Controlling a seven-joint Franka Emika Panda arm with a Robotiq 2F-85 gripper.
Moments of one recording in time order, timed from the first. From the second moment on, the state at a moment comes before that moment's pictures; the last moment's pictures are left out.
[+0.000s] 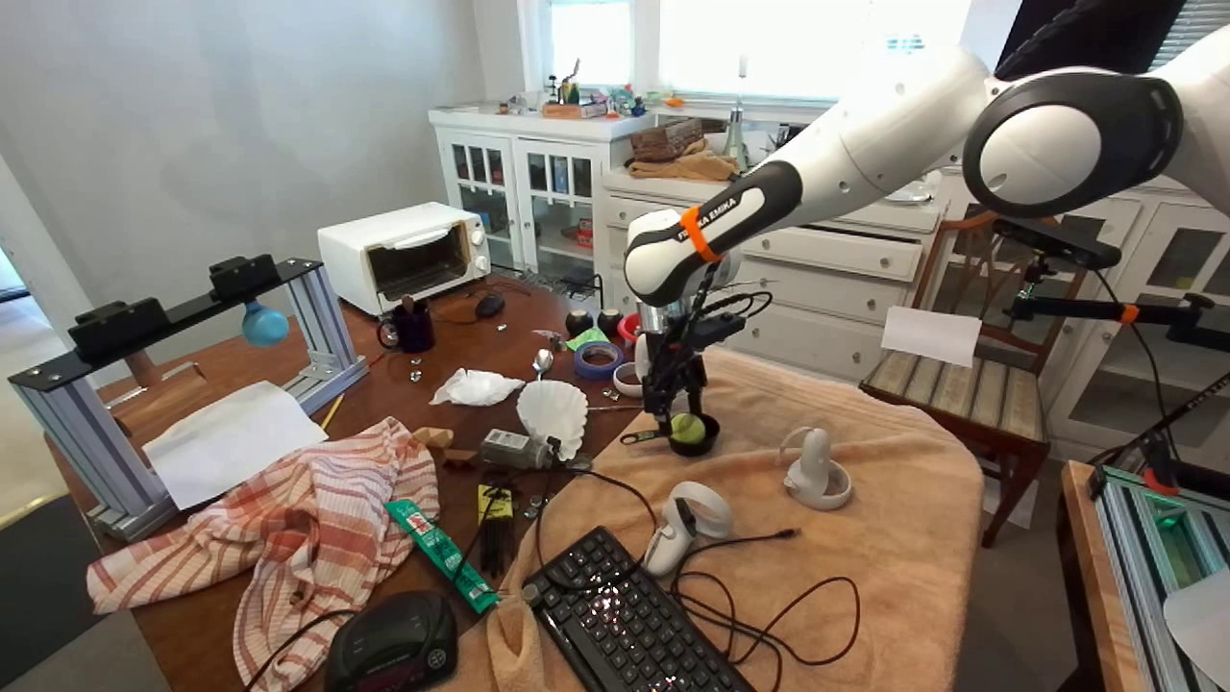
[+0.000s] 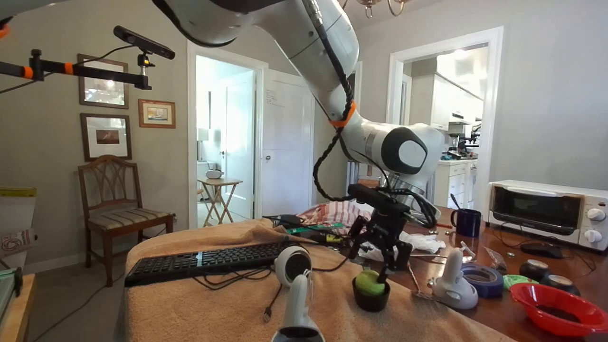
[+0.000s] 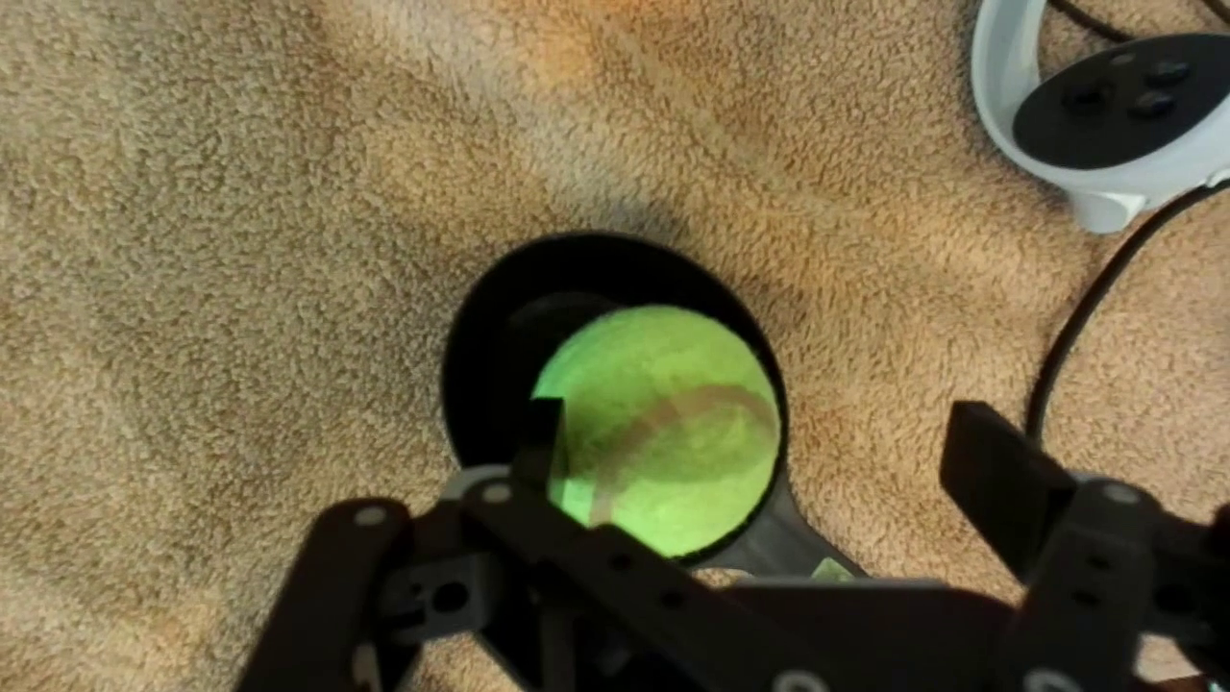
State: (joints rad) arm -0.17 1.01 0.00 -1.28 0.15 1.94 -0.15
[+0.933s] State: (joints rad) arm -0.18 1.04 0.00 -1.28 0.15 1.94 -0.15
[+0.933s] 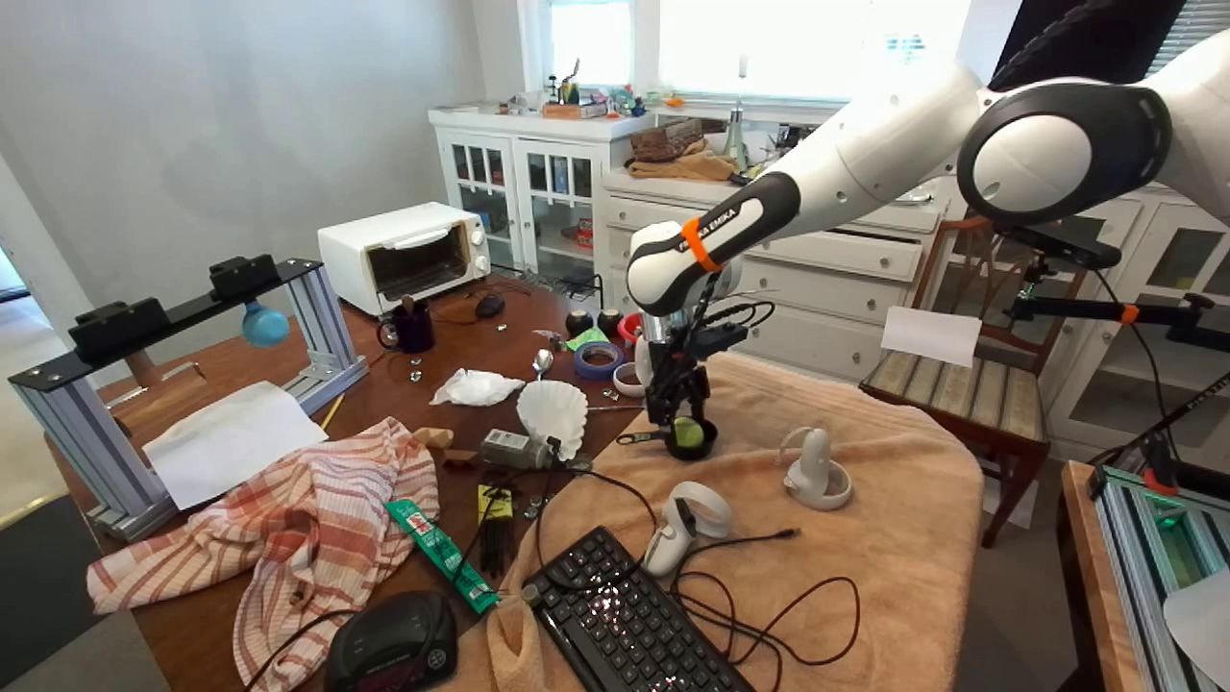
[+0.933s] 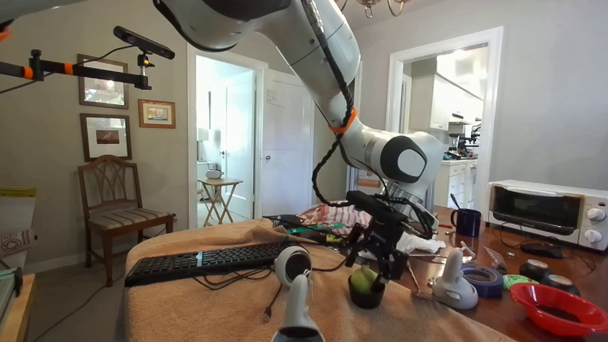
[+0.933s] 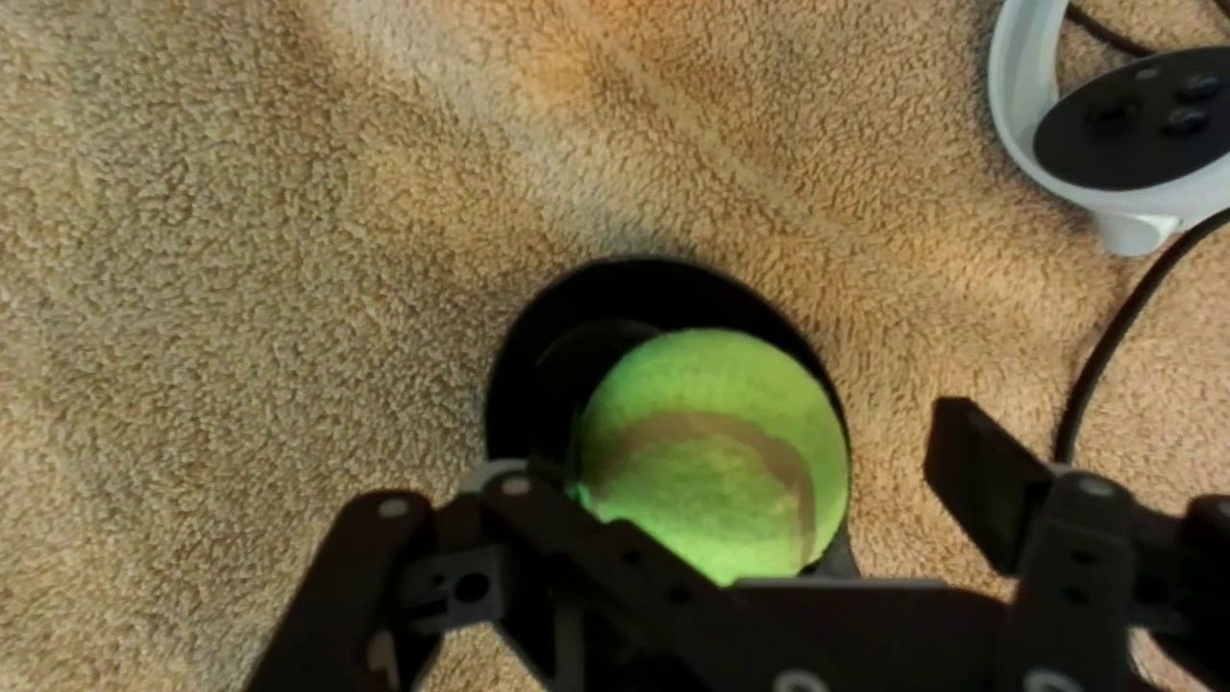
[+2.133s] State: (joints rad) arm -0.14 1.00 0.02 -1.33 0.16 2.05 -0.10
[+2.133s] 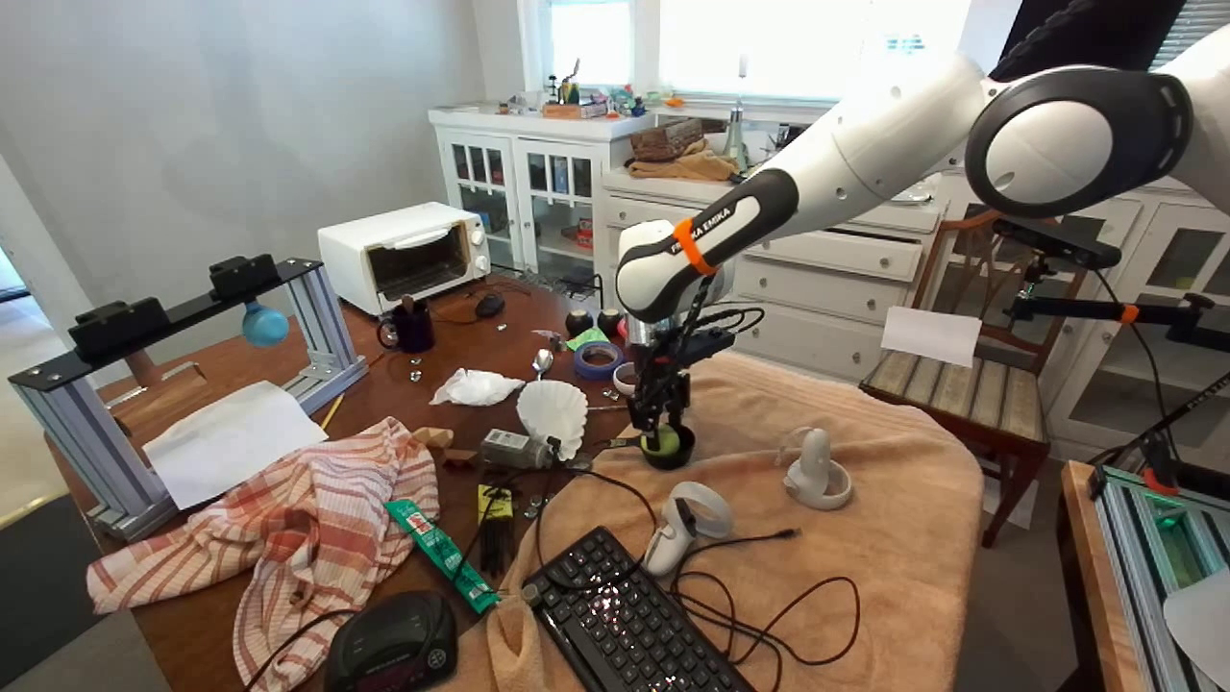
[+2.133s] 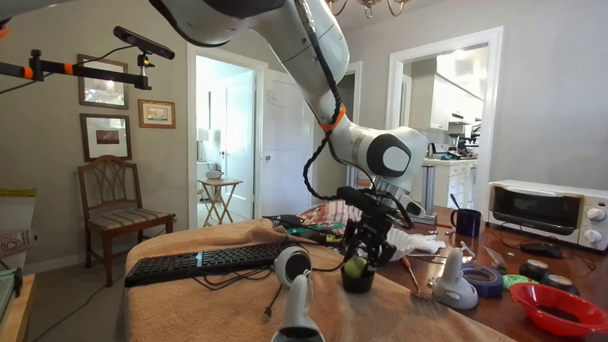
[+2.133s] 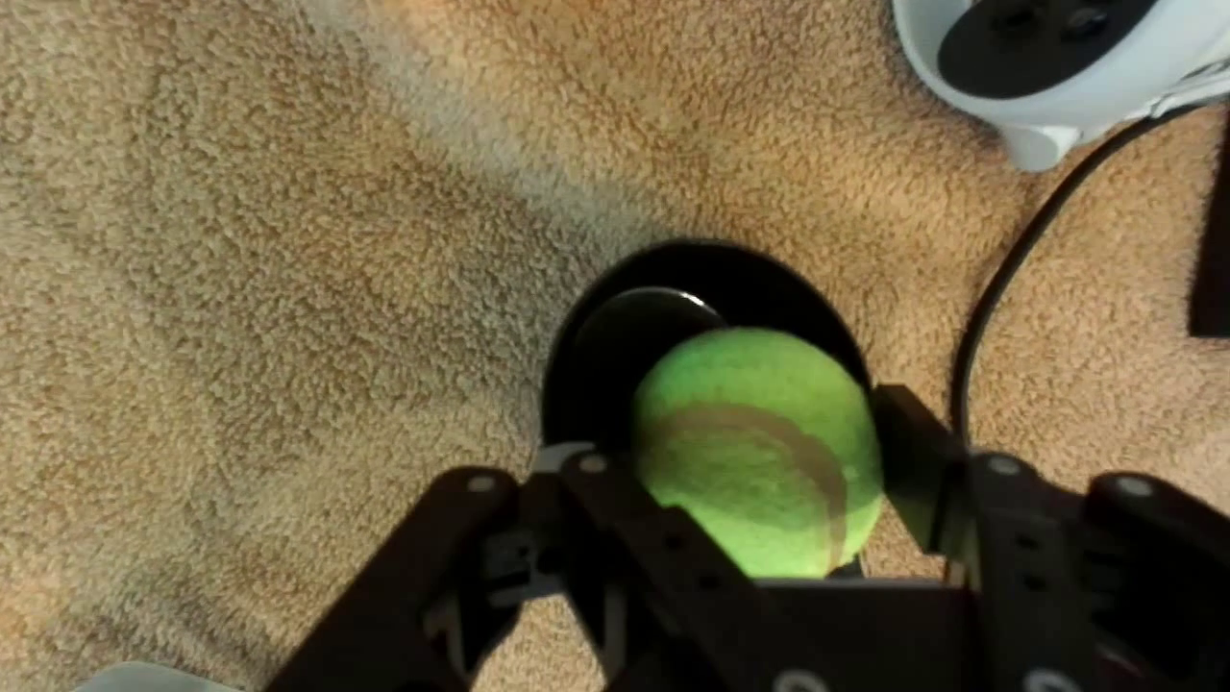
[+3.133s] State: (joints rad) arm -0.07 0.83 -0.06 -1.56 0.04 2.15 0.00
